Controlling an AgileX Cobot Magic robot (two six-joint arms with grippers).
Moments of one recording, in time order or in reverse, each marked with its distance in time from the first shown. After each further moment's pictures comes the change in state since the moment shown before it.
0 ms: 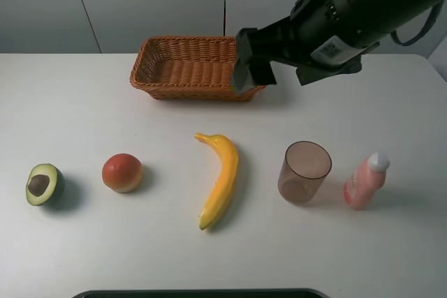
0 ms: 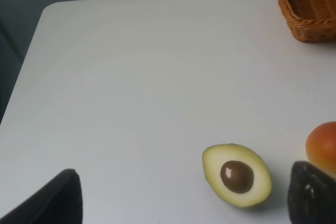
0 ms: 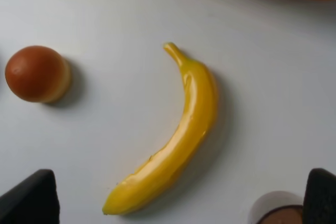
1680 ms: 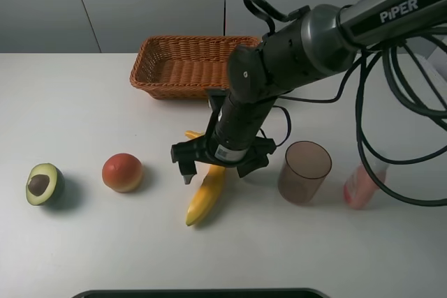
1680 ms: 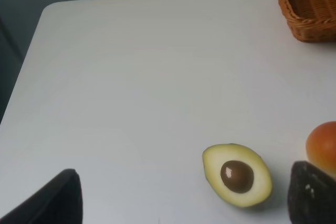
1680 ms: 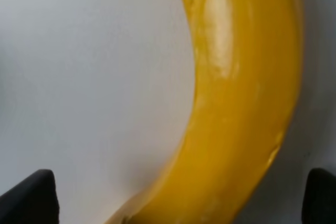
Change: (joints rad) left arm 0.000 0.000 0.000 0.000 0.000 0.000; right arm 0.070 0.640 -0.074 0.195 -0.217 0.053
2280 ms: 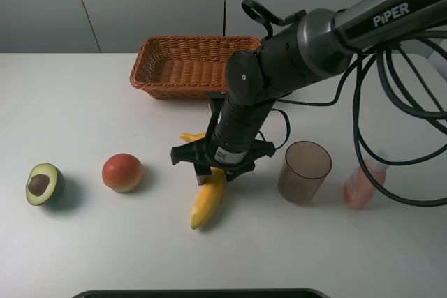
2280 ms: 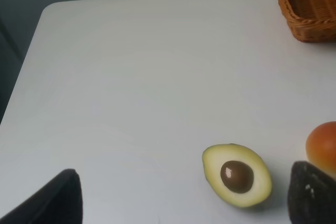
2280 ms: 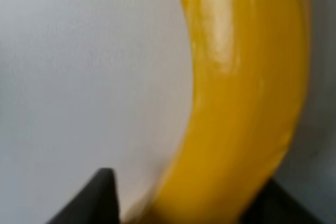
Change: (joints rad) left arm 0.000 0.000 0.000 0.000 0.000 0.000; right arm 0.000 0.012 -0.002 0.010 -0.002 -0.002
